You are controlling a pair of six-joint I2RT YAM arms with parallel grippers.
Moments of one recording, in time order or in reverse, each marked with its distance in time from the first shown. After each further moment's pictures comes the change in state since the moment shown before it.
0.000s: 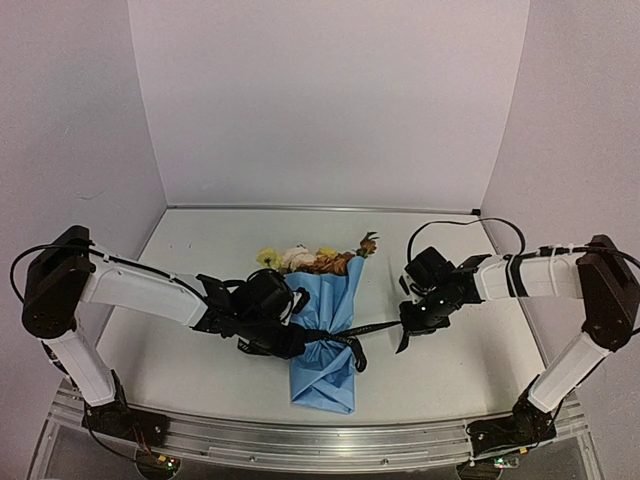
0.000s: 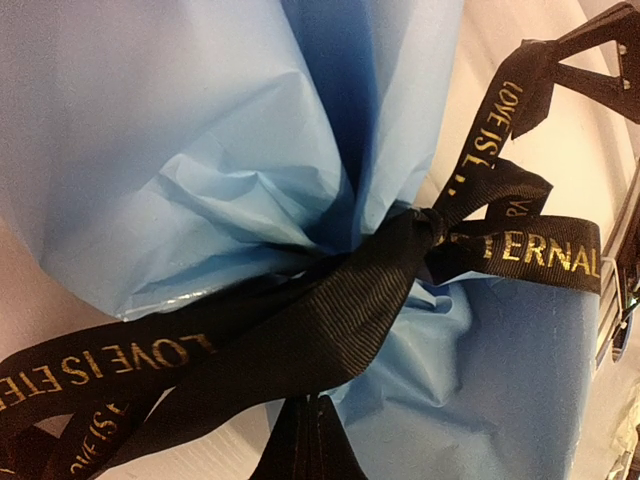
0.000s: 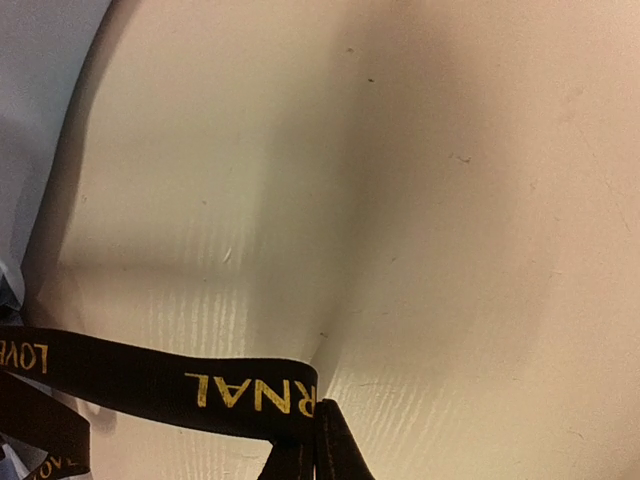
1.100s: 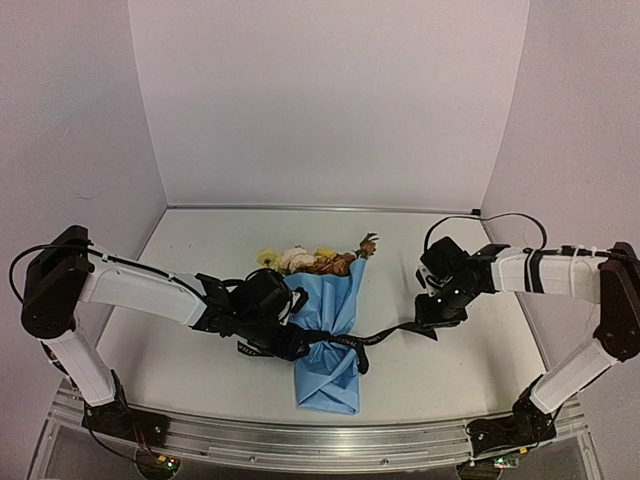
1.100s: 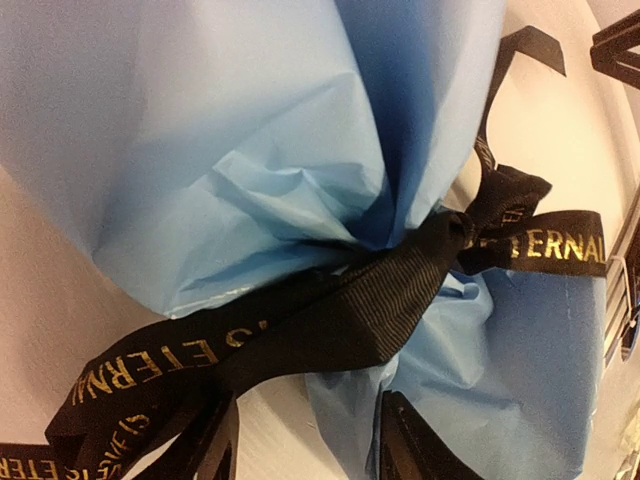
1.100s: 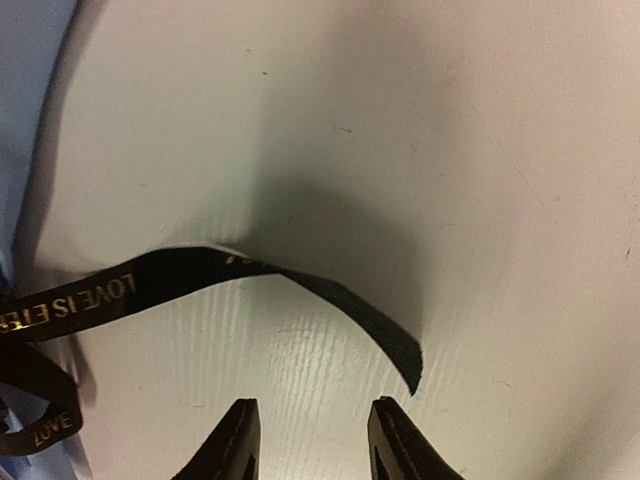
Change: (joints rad) left arm 0.001 -0.006 0.000 -0.017 -0.008 0.019; right arm -0.061 -0.089 0.028 -0.168 0.024 -0.025
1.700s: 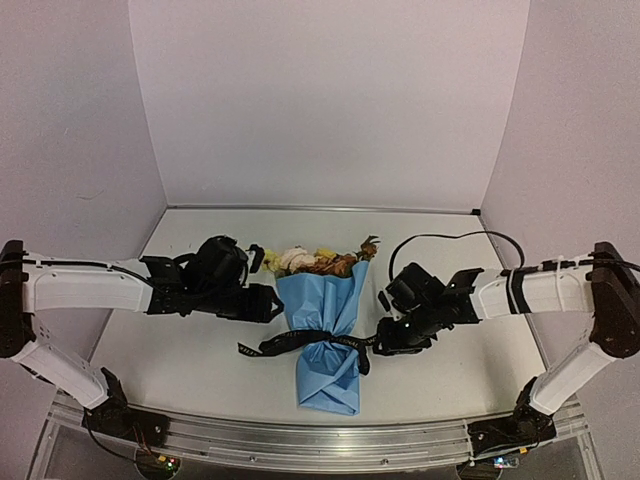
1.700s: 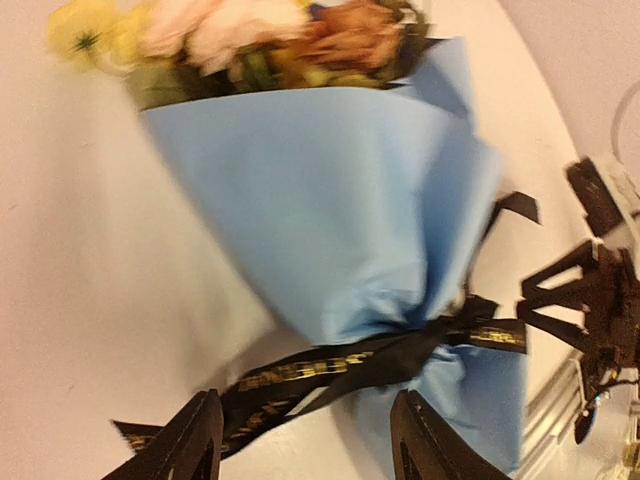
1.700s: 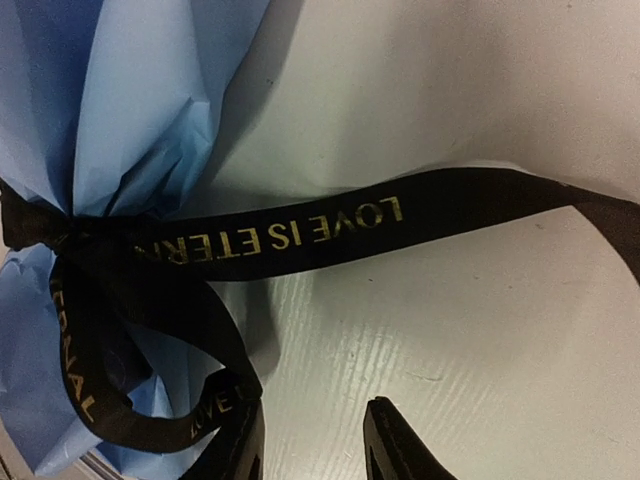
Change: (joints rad) left arm 0.095 -0.284 -0.052 -0.032 -0.140 -0.052; right arm 0.263 0.024 -0.044 0.183 -0.118 0.229
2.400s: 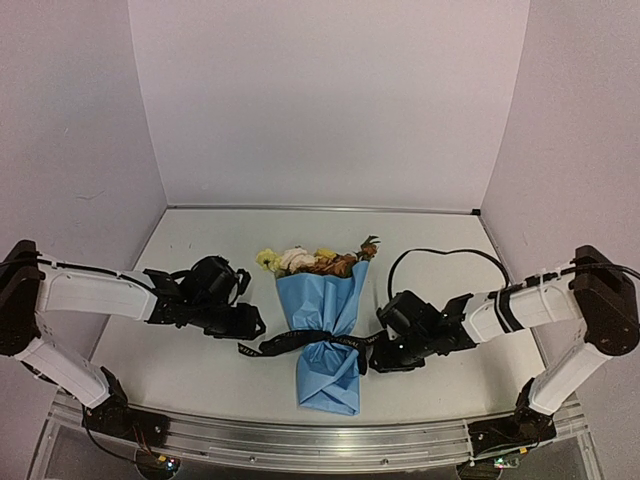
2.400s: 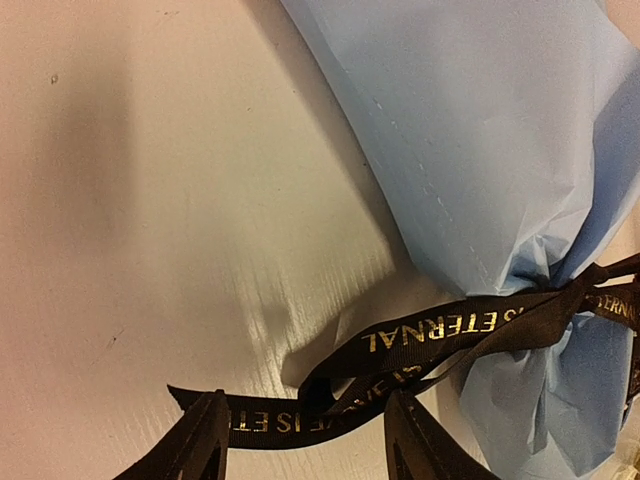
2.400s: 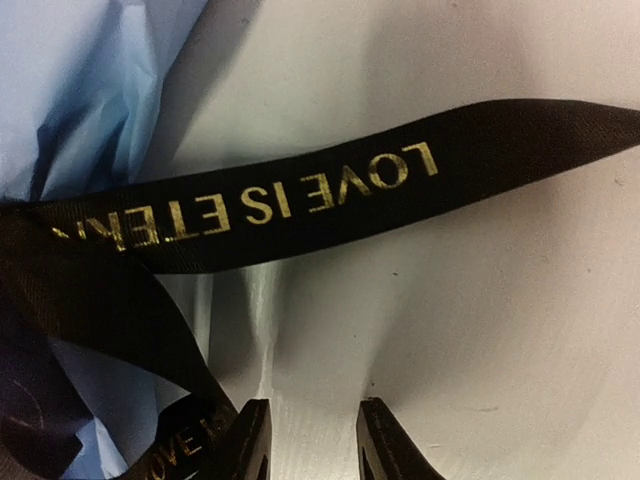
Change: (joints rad) left arm 0.116 0.020 -0.169 0.014 0.059 -0.019; right arm 0.096 0.063 -0.143 0.247 0.086 0.137
